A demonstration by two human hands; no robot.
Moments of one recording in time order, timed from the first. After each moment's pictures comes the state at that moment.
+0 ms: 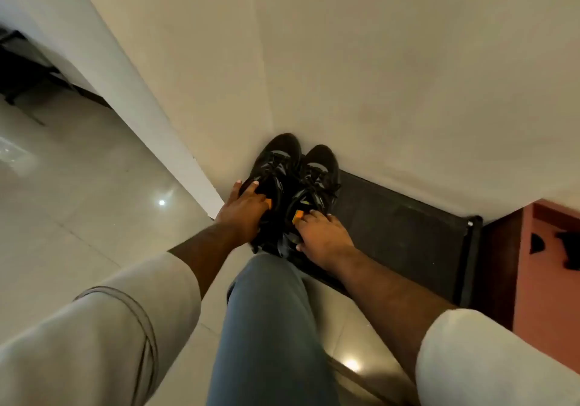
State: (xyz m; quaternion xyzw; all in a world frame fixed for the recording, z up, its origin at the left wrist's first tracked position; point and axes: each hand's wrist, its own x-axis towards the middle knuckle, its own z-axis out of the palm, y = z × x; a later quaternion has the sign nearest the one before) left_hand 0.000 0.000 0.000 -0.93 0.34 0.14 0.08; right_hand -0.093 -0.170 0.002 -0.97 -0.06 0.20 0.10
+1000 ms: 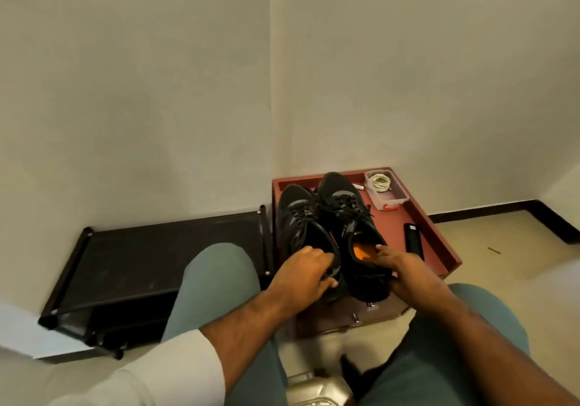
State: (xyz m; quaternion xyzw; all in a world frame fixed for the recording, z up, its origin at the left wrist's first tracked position) left_hand -0.362 -0.257 0.088 -0.68 0.70 0.07 -0.19; right_hand -0.563 -0.376 0.117 -0.93 0.31 -0.03 0.22
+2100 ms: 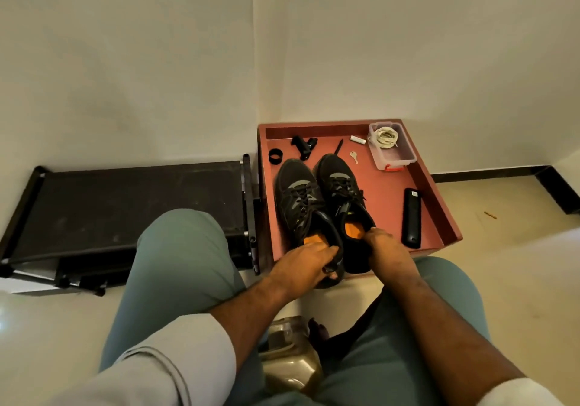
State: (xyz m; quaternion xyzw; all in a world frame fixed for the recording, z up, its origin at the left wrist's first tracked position) left_hand -0.388 -0.305 -0.005 -0.67 0.69 0.22 -0.17; right_hand -0.546 -0.434 0.018 -0.89 0.42 0.08 0.16
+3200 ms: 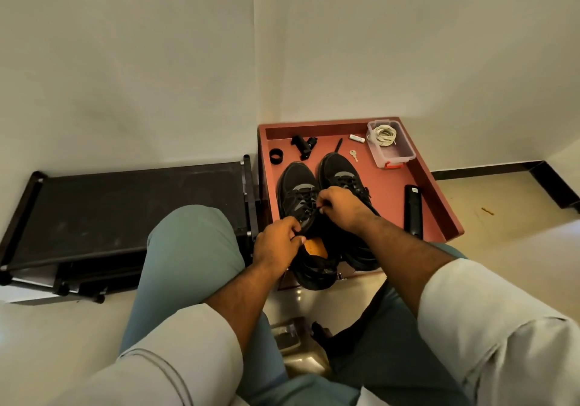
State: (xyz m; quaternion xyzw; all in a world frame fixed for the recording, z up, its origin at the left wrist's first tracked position) left_hand -0.345 -0.299 -0.012 -0.81 0.41 0.29 -0.32; right_hand -0.439 -0.457 0.034 -0.90 0.34 0.06 0.25
